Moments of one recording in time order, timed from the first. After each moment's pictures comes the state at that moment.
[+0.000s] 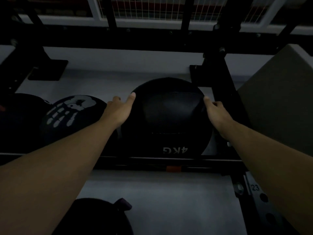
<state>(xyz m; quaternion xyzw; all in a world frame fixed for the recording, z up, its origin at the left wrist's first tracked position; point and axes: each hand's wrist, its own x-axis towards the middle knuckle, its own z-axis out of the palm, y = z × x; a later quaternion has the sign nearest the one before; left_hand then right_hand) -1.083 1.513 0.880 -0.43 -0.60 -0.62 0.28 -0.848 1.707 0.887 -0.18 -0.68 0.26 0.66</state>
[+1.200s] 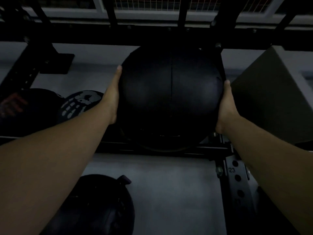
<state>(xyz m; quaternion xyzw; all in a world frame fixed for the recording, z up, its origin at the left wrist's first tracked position) -0.996 1.459 0.850 -0.57 -0.33 -0.76 -0.02 -0.786 1.658 0.845 0.05 -0.58 0.56 0.59</state>
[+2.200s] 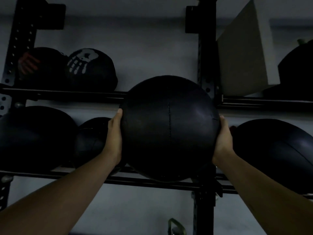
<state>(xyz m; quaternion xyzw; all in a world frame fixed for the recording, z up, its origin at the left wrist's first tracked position) -0.918 1.469 0.583 -0.42 -0.38 -0.82 -0.10 -0.696 1.667 0.596 -0.08 -0.49 0.65 0.57</state>
